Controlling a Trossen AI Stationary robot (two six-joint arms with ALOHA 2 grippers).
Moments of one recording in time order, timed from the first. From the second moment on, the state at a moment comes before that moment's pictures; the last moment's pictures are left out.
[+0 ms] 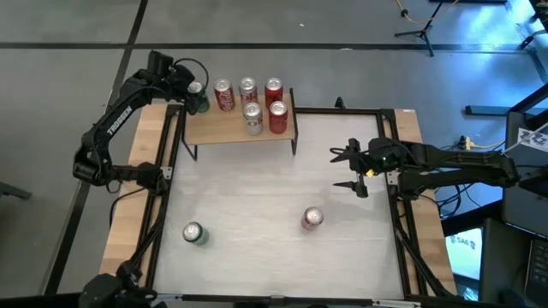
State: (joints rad) left arm 1.24 1.19 1.12 -0.74 0.31 0.40; right arm -0.08 0.79 0.68 -0.46 -0.12 -0.15
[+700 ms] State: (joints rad) left arm 1.19 1.20 1.12 -0.75 0.25 0.39; right arm -0.08 0.79 0.68 -0.46 -0.12 -0.15
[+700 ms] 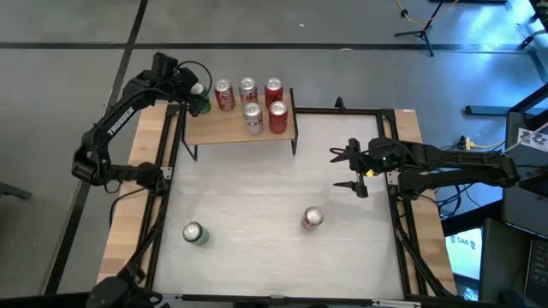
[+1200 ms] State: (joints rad) left arm 1.19 1.20 1.12 -0.75 0.22 0.34; right arm -0.08 0.79 0.68 -0.46 -0.12 -0.15
